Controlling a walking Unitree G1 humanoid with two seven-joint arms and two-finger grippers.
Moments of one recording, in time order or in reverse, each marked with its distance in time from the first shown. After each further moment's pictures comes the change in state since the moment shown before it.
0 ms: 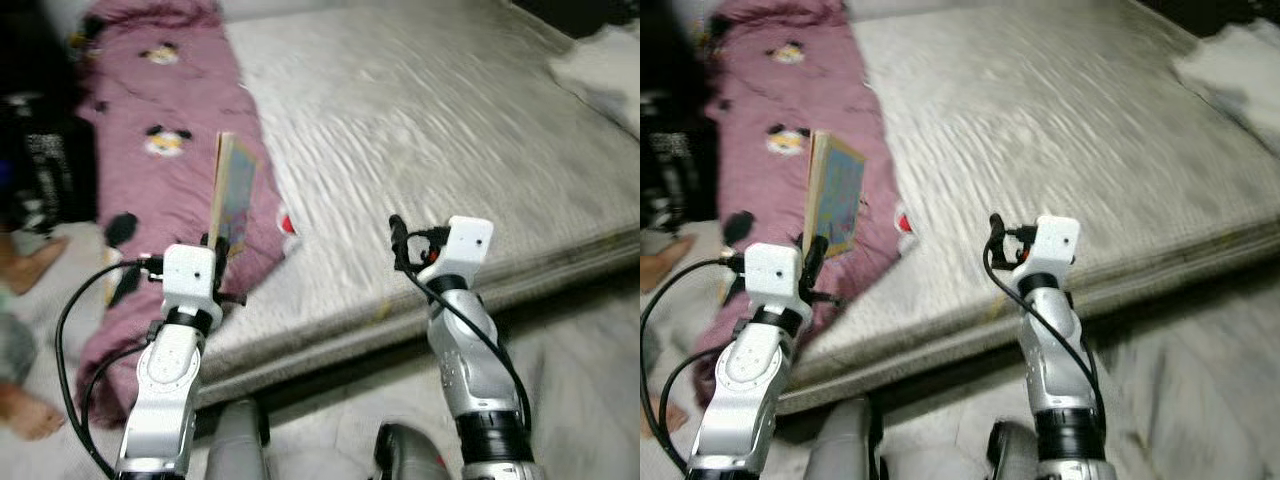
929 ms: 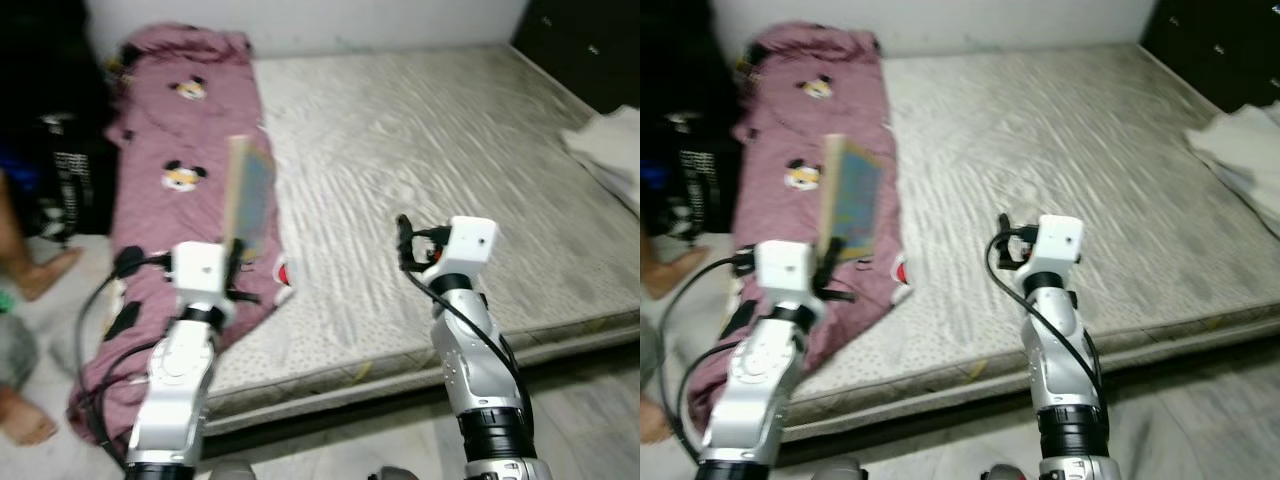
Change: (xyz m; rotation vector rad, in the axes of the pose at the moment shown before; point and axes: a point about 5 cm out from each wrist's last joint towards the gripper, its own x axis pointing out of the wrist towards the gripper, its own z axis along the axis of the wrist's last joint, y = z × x) left arm 0.006 -0.008 -0.004 -0.118 0.044 -0.016; right arm 0.002 -0.007 -0.001 -0.071 -0.005 -0.044
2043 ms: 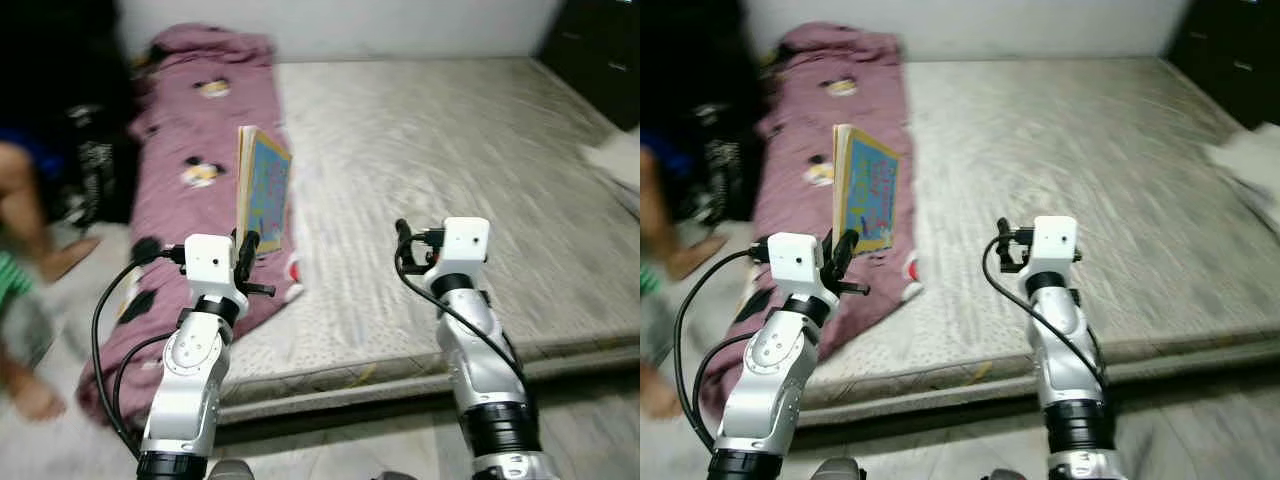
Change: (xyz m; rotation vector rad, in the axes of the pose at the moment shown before) left arm 0.009 -0.019 0.007 -0.085 -0.031 -0.075; right arm 0.003 -0.001 -0.006 -0.088 0.027 0.037
